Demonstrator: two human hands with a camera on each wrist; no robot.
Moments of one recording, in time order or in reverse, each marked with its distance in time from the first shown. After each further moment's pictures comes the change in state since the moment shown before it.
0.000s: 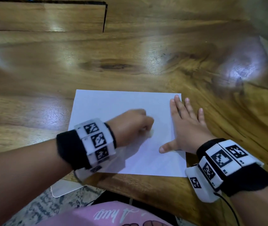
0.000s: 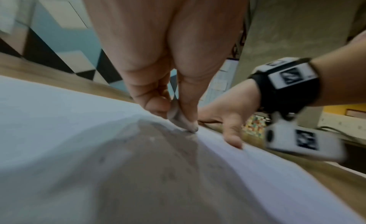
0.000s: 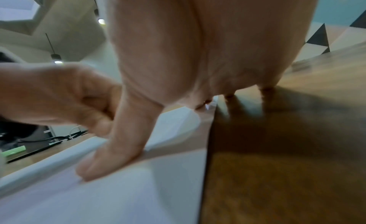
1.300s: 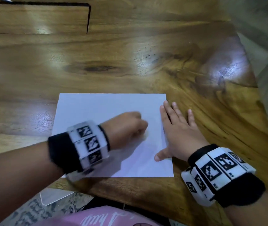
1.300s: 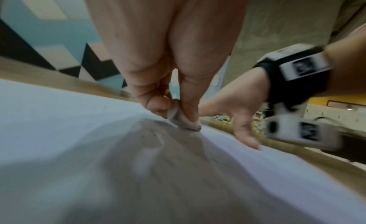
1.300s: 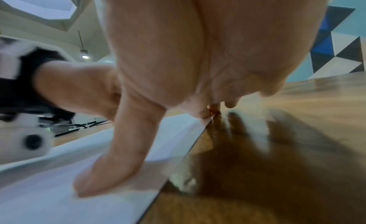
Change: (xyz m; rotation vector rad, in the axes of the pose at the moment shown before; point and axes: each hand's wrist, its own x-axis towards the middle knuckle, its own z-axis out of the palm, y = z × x) left_hand 0.014 0.015 0.004 0.137 -0.054 0.134; right_hand -0.017 0.011 0.002 -0.109 -0.007 -0.022
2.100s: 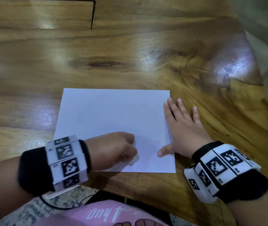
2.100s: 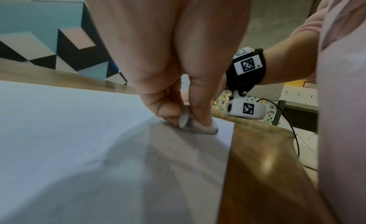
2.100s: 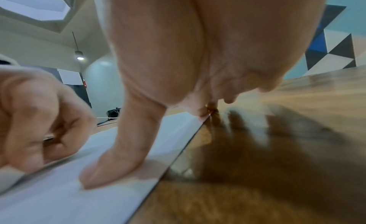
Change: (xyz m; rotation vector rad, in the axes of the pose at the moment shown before) left_hand -0.039 0.000 0.027 -0.168 -0.139 -0.162; right_hand -0.001 0.002 0.002 0.016 0.010 -0.001
